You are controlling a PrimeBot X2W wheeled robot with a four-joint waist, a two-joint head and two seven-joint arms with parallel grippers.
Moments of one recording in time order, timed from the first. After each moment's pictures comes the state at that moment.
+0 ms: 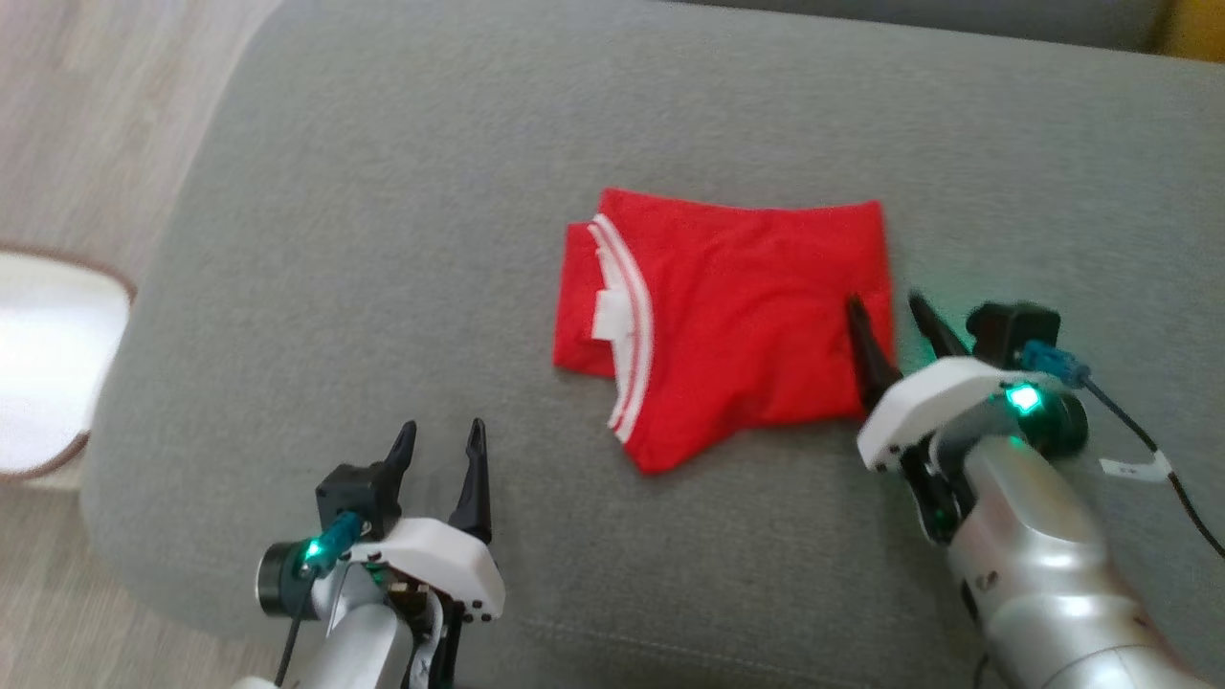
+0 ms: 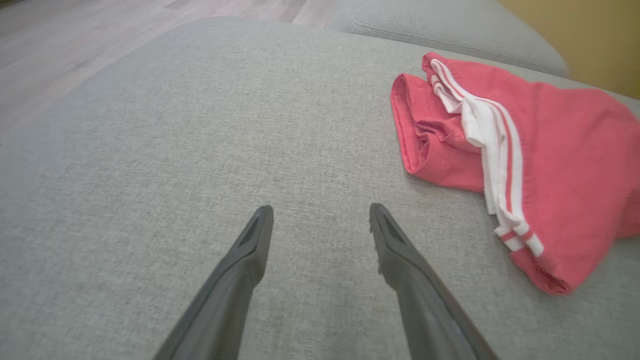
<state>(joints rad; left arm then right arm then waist) -0.17 0.04 -0.38 0.47 -0.31 0.14 -0.25 -0.60 -0.05 0.20 1.01 0.32 0.13 -0.22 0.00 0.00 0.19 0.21</state>
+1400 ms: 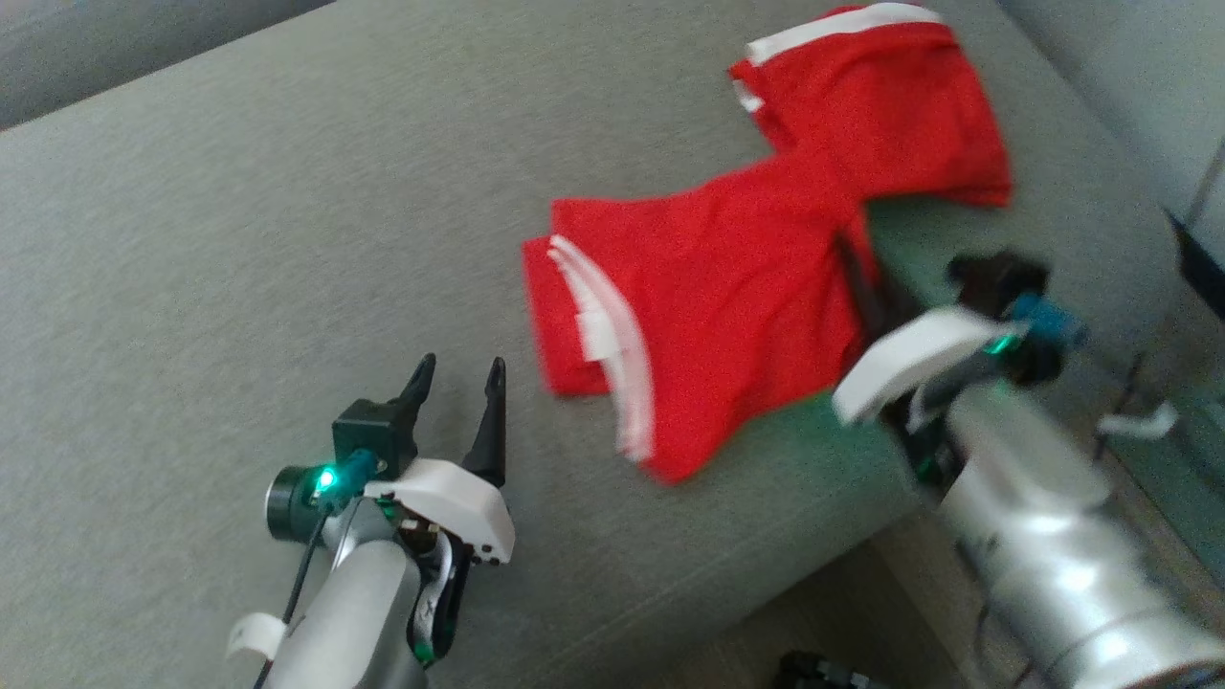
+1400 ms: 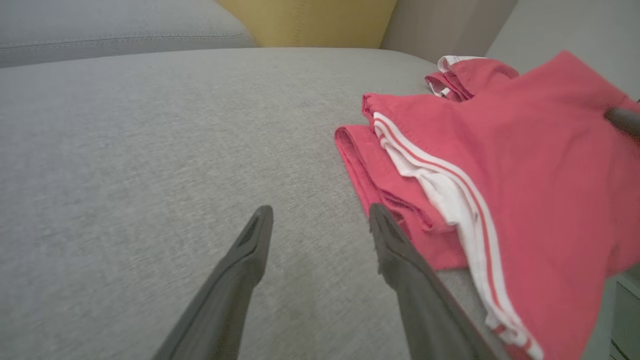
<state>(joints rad) -0.29 0.04 -0.41 0.51 -0.28 0.10 -0.25 -0.60 -0.09 0.43 0.88 0.52 0.13 -0.25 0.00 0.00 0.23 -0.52</state>
